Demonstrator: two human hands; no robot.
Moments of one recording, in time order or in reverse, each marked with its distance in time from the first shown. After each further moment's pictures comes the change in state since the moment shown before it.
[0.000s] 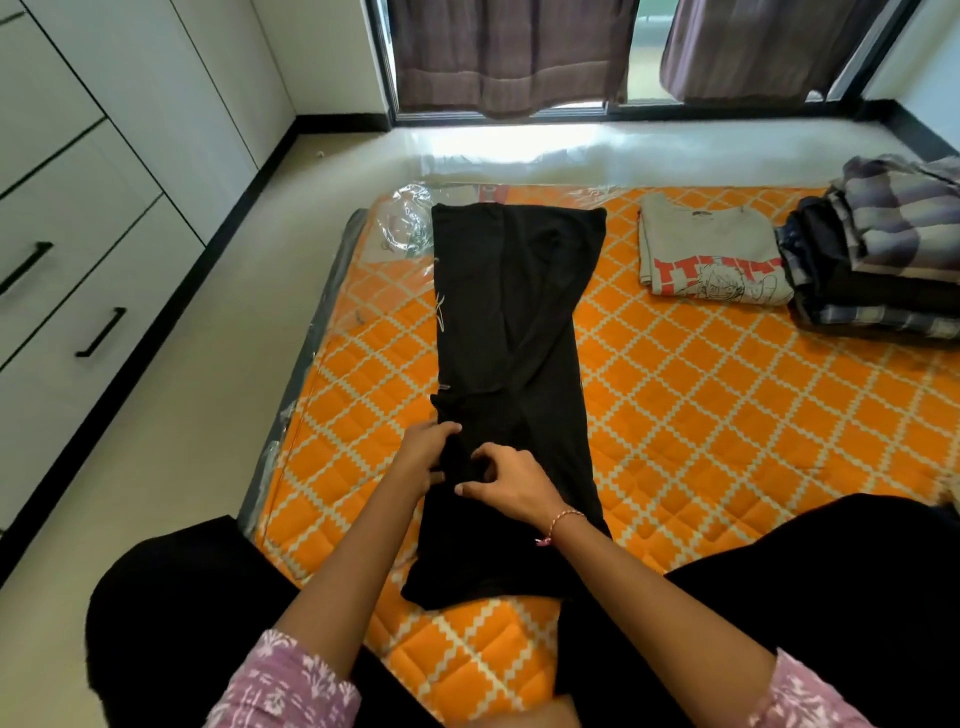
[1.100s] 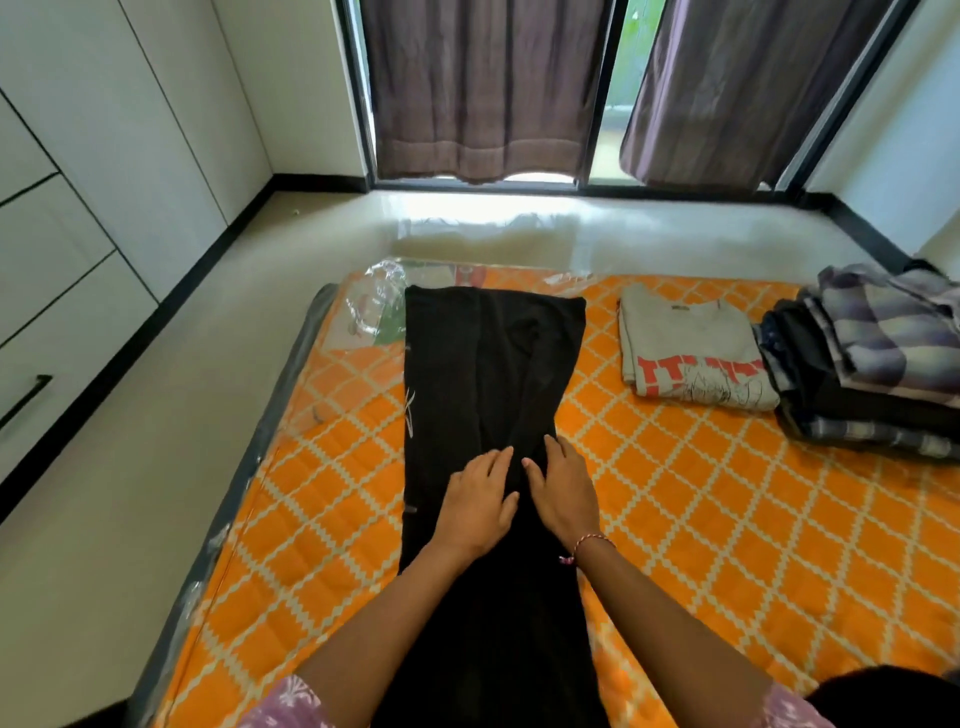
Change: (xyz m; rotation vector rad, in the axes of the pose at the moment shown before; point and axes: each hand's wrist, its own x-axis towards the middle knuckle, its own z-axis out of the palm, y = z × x) left_hand 0.059 0.041 0.076 1.108 0.057 1.026; right_hand 0.111 0.047 -0.082 -0.163 0.492 0.113
